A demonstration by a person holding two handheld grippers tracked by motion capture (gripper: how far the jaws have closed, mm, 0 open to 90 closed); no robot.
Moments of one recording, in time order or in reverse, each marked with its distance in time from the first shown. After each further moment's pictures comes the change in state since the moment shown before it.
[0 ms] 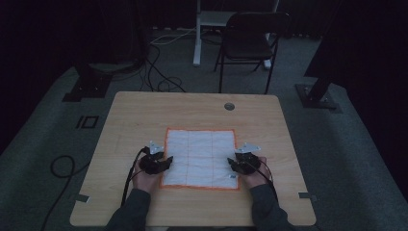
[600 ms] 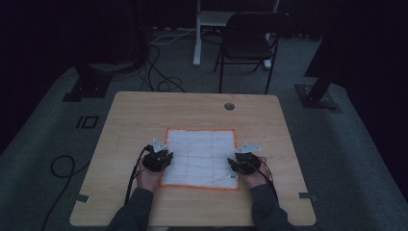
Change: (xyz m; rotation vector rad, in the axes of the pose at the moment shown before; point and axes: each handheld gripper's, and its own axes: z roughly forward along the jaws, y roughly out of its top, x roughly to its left) left arm -0.006 0.007 0.009 -0.012 0.027 0.008; right arm 0.000 -0.001 0.000 0.001 0.004 0.001
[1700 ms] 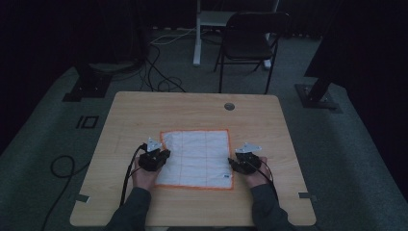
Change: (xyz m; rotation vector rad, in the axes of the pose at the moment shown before) left arm 0.004 0.009 -0.023 -0.054 -0.090 -0.006; right arm -0.002 -0.001 0.000 -0.001 0.004 0.006
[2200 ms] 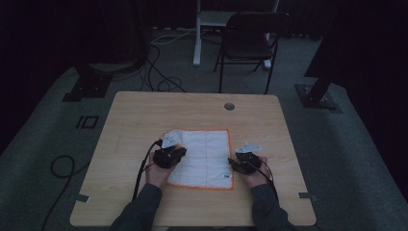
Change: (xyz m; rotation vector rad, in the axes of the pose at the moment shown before) left arm -0.039 0.029 0.013 -0.010 -0.124 0.061; right arm -0.001 0.000 0.000 0.000 0.002 0.000
